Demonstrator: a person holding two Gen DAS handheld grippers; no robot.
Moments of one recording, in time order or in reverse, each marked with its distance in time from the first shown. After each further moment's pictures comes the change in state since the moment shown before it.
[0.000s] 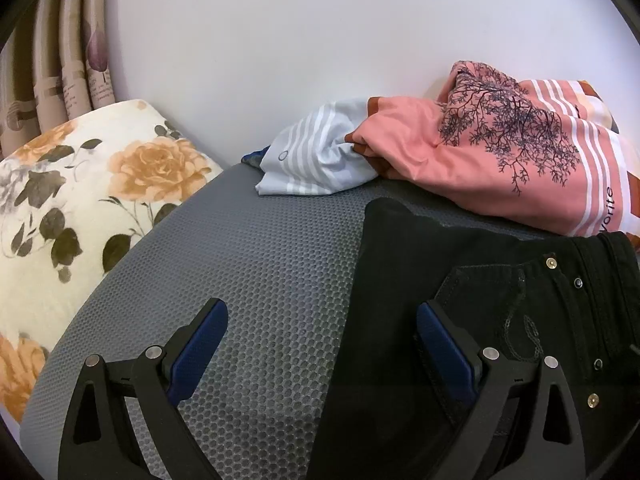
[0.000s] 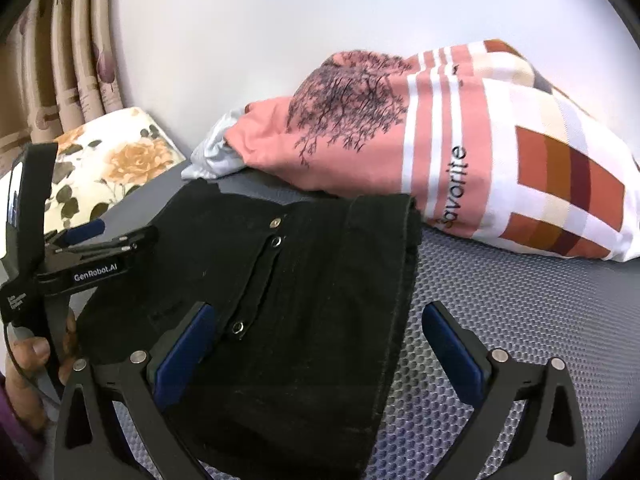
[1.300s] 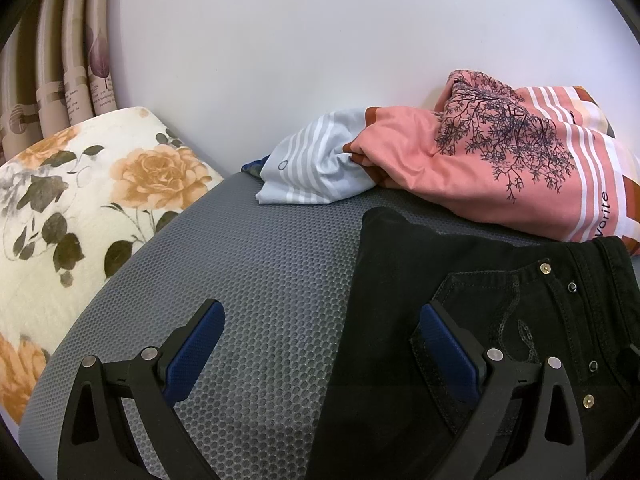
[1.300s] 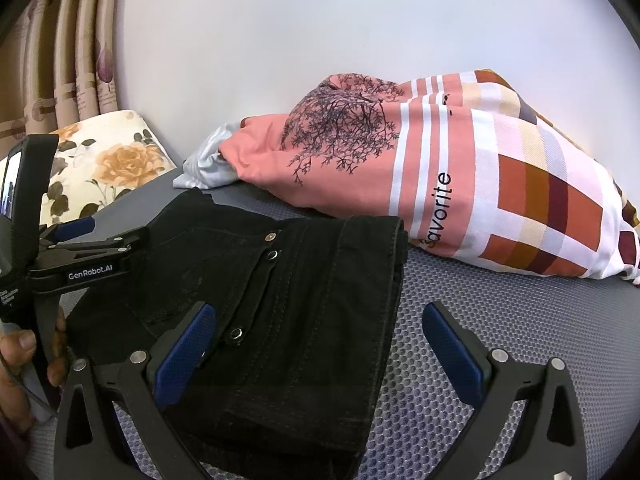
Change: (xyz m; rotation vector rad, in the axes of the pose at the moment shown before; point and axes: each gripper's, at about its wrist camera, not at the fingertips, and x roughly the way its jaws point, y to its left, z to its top) left arm -0.005 -0.001 0.000 0.002 -0.029 0.001; right arm -0.011 0.011 0.001 -0.047 -0.050 -0.068
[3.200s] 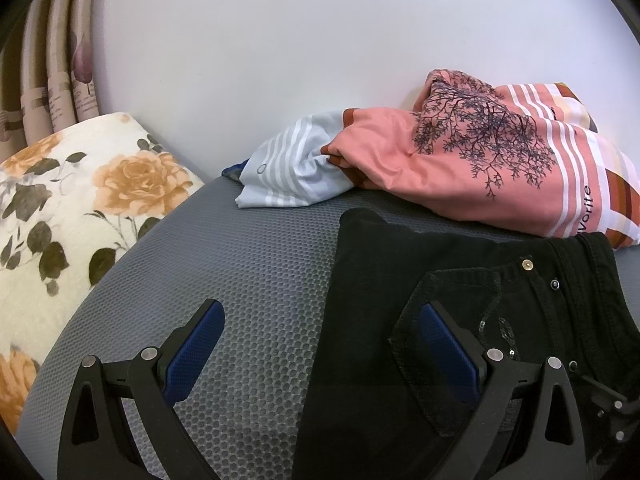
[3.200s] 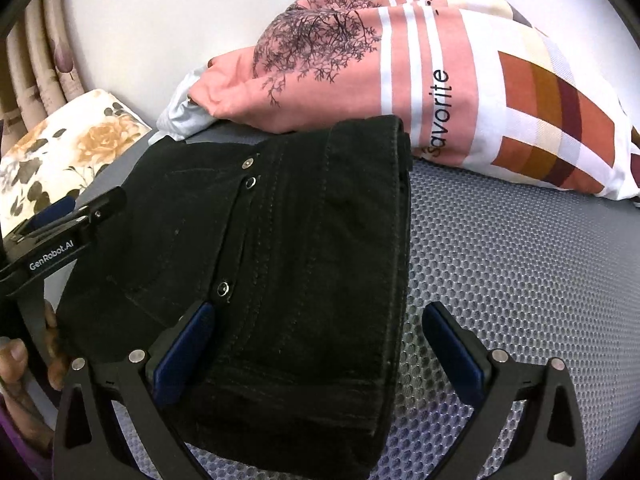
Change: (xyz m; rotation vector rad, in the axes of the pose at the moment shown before) left arm -0.001 -0.010 0.000 0.021 -0.011 -0.048; right arm 0.030 -0.005 -0.017 0.136 0.236 -0.012
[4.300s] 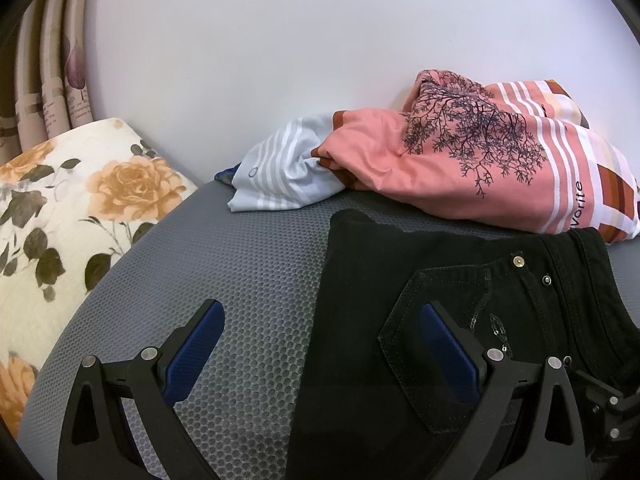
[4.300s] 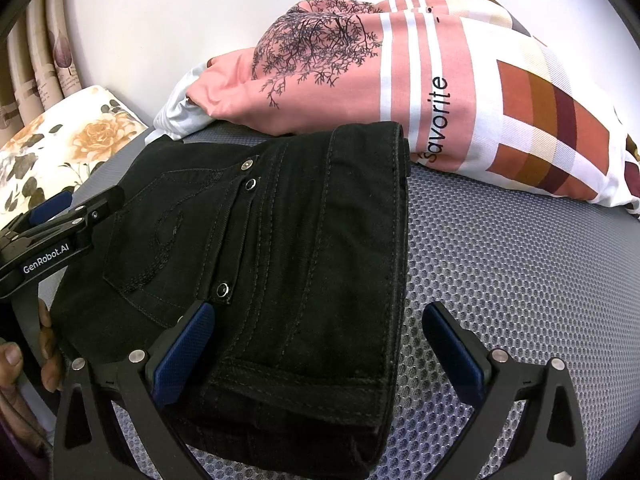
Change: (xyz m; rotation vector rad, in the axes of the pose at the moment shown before) left arm -0.003 -0.002 0.000 0.017 -0.005 -0.023; right arm 0.001 0.002 0.001 -0.020 -0.012 -0.027
